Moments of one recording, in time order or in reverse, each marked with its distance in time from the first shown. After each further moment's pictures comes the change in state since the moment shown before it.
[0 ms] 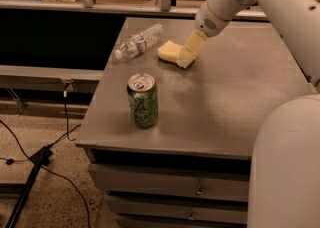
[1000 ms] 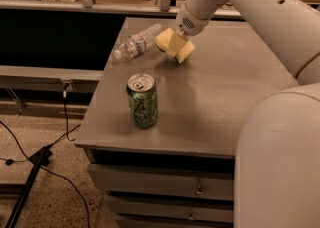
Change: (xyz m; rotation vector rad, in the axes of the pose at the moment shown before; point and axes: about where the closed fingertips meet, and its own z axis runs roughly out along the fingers) arm -0.028 0.006 0.022 0.070 0.088 0.075
